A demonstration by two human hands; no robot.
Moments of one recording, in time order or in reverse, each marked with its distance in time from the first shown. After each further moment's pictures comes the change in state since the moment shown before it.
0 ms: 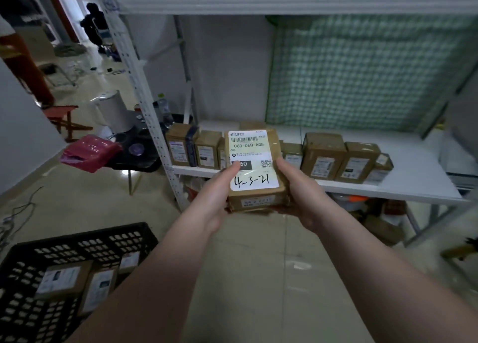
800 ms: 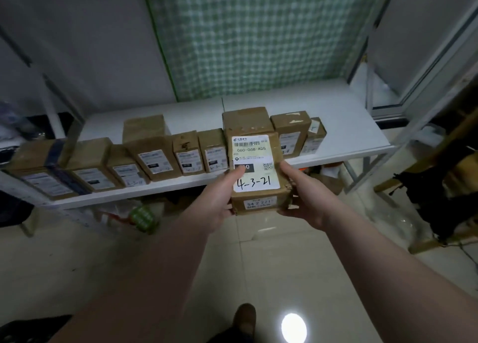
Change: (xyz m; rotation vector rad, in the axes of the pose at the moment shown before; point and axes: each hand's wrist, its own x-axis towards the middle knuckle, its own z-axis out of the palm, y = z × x) left_hand 0.237 -0.065 0.195 0.243 -0.216 -0.333; right_hand 0.140 0.036 -0.237 0.151 0.328 0.318
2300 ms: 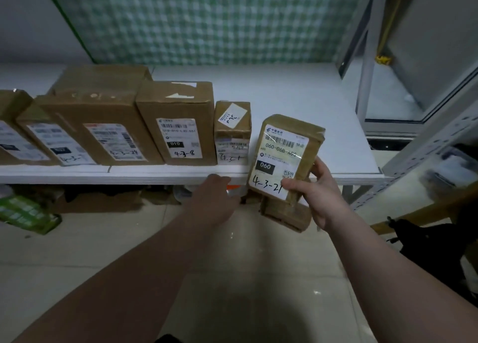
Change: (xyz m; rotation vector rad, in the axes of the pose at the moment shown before) left_hand 0.348 -0.131 0.298 1.249 0.298 0.301; right_hand 0.349 0.071 -0.381 0.147 0.030 -0.249
